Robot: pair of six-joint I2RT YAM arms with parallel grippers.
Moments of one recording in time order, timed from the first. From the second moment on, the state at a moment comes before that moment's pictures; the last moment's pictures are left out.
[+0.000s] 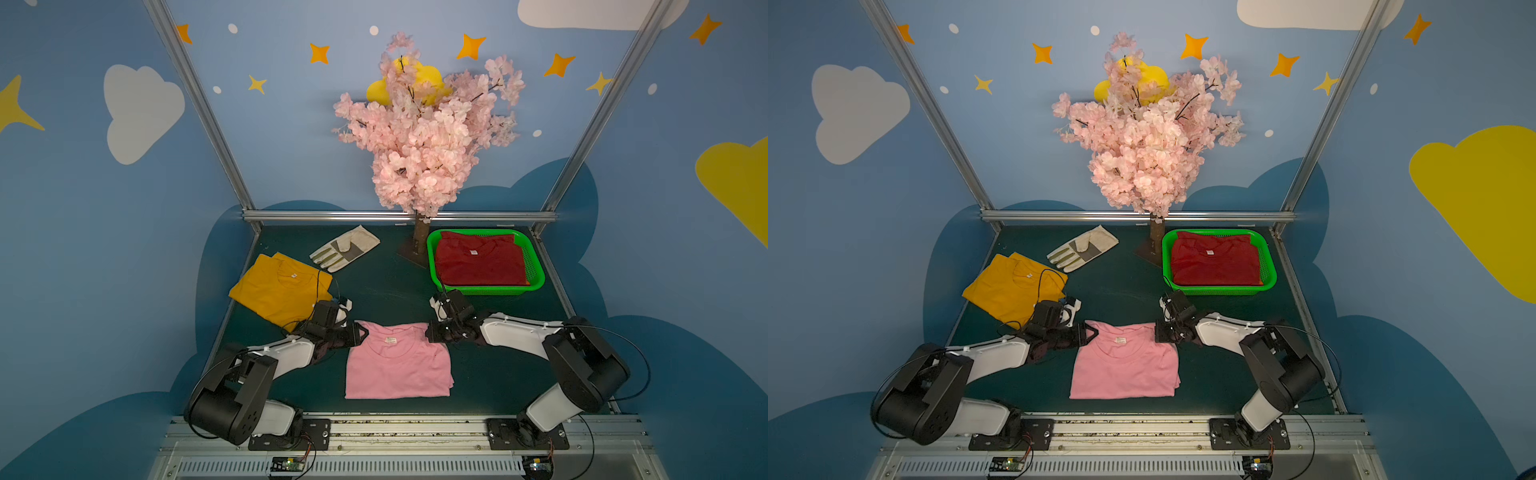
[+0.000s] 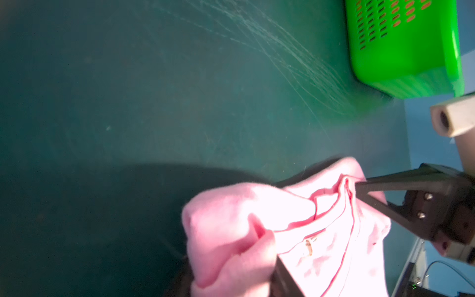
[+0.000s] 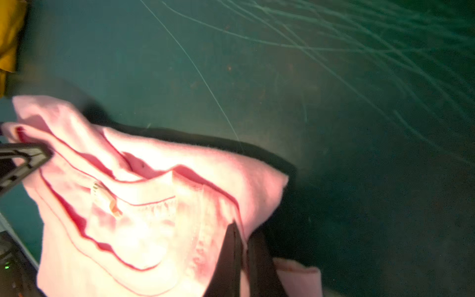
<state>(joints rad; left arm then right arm) -0.34 1.40 0.41 0.12 0.42 -0.51 0.68 1.60 0.75 -0.16 -0.23 0.54</state>
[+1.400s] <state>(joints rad) -0.63 0.98 0.69 -0.10 0.25 -0.60 0.44 0.98 0.78 -0.39 -0.22 0.43</state>
